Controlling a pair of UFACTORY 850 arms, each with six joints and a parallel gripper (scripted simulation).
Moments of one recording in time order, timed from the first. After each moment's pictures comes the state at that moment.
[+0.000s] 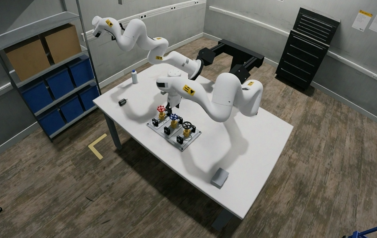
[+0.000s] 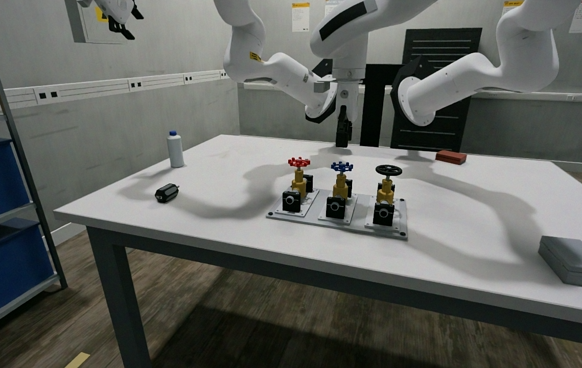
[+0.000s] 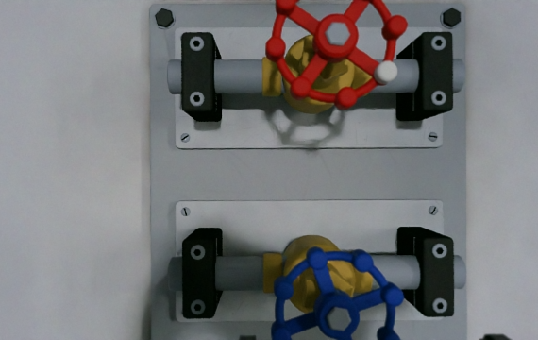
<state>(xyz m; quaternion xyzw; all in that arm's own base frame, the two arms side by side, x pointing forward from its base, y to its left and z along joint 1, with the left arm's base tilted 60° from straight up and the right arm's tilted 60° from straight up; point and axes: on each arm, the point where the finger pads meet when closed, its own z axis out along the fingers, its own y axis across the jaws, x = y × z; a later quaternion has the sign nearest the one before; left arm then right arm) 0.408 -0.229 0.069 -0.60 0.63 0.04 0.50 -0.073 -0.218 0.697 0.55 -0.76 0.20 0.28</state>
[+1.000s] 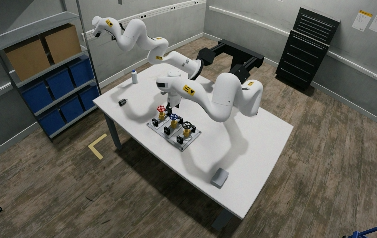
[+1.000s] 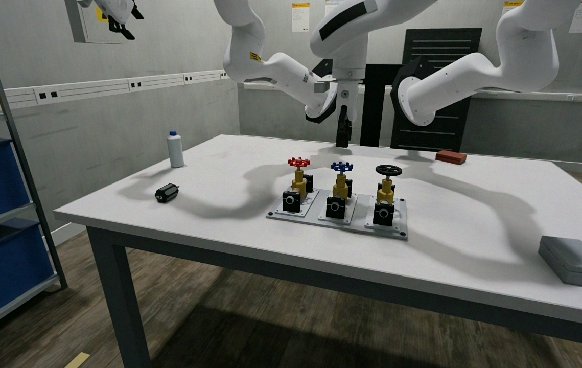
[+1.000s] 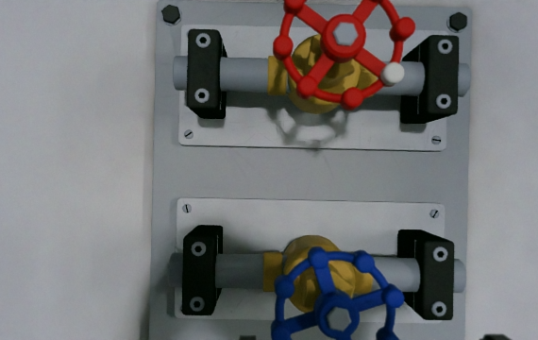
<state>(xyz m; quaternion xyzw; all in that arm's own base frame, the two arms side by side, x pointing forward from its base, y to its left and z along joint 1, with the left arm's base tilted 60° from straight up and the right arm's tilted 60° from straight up) 0.408 -0.229 0.069 -0.61 0.62 0.03 0.50 -0.073 -0.218 0.697 0.55 -0.76 0.20 0.28</state>
